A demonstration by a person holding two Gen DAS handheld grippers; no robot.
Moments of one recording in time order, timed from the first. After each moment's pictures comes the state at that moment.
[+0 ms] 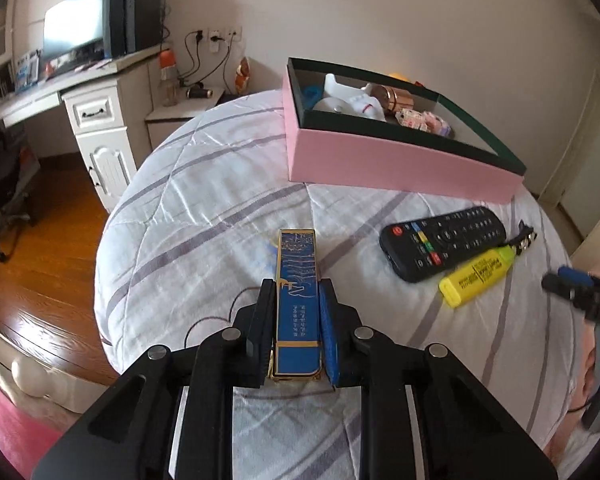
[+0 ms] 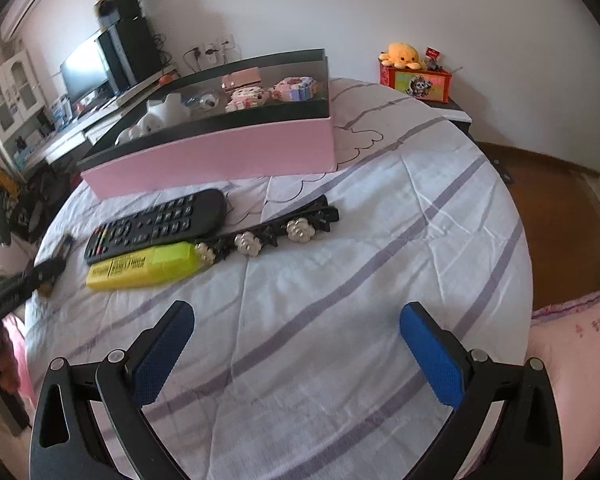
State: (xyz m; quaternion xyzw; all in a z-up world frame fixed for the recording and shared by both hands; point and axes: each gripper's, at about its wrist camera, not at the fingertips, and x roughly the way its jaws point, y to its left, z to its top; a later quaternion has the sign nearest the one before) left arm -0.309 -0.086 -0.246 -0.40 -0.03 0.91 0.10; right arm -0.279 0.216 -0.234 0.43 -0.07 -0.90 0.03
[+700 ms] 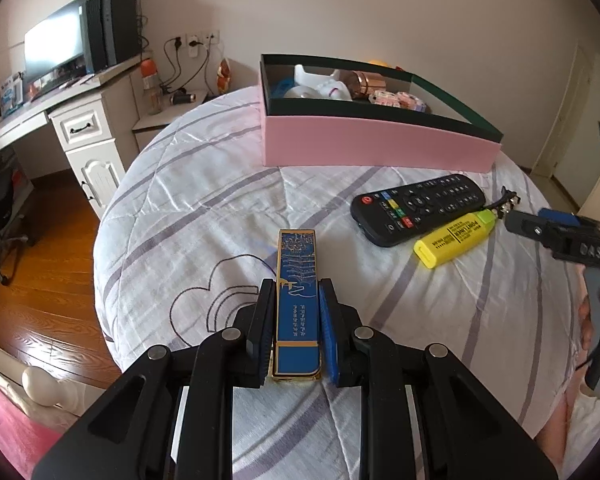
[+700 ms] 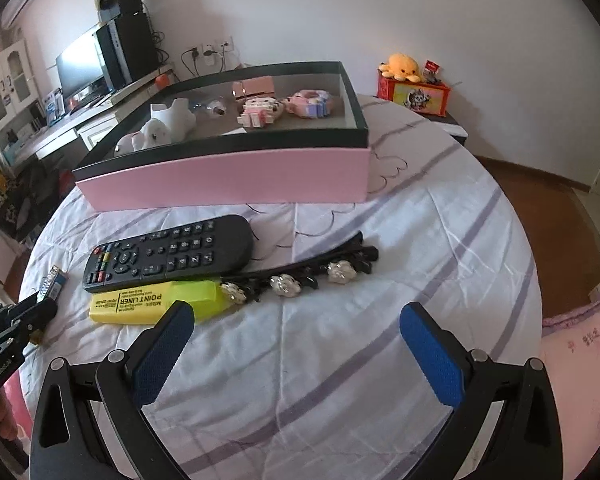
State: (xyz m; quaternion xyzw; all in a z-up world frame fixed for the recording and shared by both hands) left arm -0.288 -0.077 -0.244 -0.40 0.01 0.91 0.12; right arm -0.299 0.184 -0.225 0.42 -0.04 -0.90 0.01
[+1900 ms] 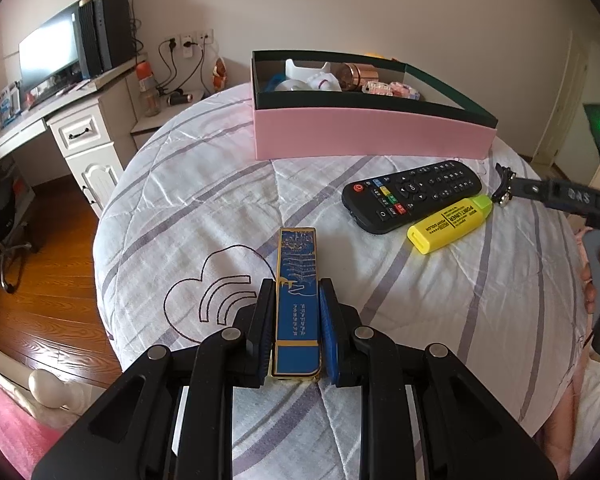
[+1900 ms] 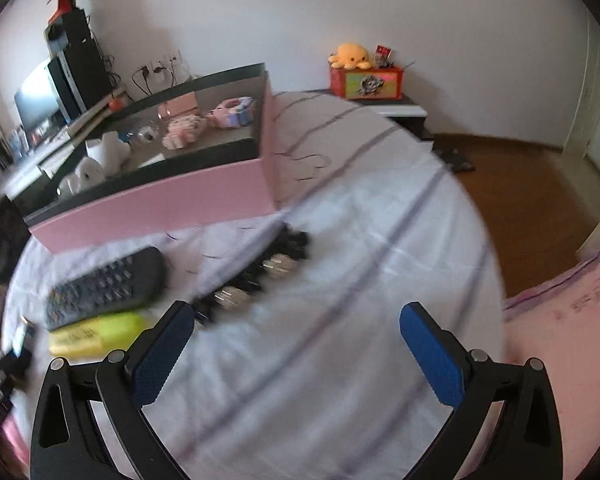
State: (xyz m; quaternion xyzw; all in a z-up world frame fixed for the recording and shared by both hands) left arm -0.284 -0.069 -0.245 -0.41 0.03 0.90 0.12; right arm -0.309 0.231 -0.228 0.43 -0.10 -0.90 -0.05
